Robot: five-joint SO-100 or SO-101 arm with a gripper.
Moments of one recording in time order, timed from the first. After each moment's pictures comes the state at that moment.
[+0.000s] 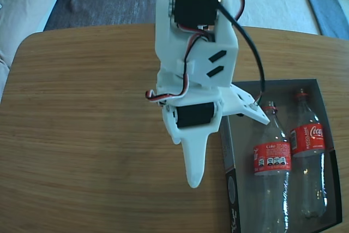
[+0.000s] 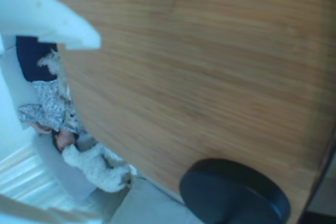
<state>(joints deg) 0.0 89.5 68.4 78.0 -20.2</state>
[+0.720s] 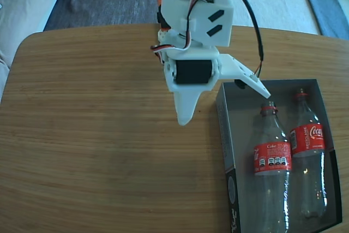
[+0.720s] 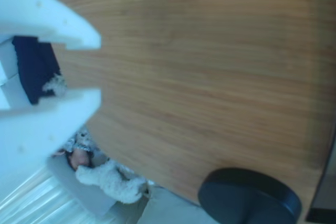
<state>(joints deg) -0.2 111.6 91.6 74.3 -13.6</state>
